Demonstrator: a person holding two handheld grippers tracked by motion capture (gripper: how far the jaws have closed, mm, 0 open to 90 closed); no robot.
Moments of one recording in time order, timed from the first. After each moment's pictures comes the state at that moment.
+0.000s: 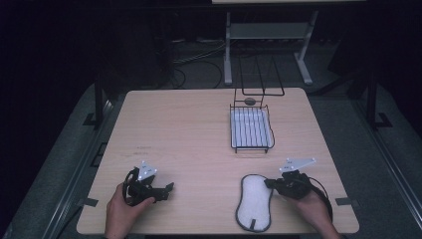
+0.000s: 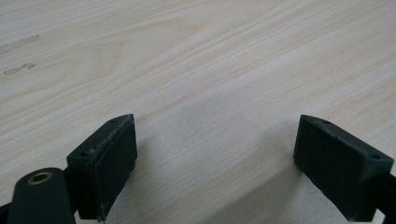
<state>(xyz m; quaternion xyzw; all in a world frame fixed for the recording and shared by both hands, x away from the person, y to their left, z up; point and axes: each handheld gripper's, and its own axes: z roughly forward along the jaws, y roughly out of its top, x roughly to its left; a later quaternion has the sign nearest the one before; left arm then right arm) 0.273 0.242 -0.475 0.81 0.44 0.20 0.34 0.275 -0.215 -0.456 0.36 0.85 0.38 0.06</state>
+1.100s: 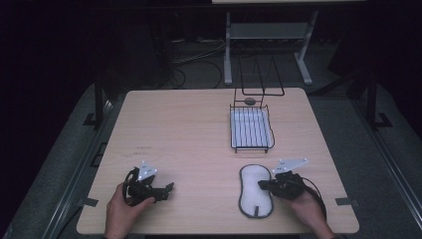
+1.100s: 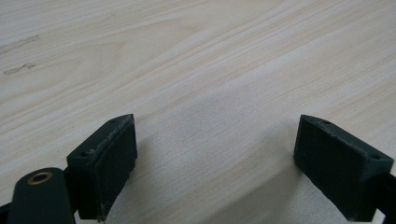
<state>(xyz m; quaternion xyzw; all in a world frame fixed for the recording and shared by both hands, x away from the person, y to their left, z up) 0.273 0.242 -0.475 0.81 0.44 0.20 0.34 0.277 -0.199 -0.457 0.34 0.86 0.38 0.05</state>
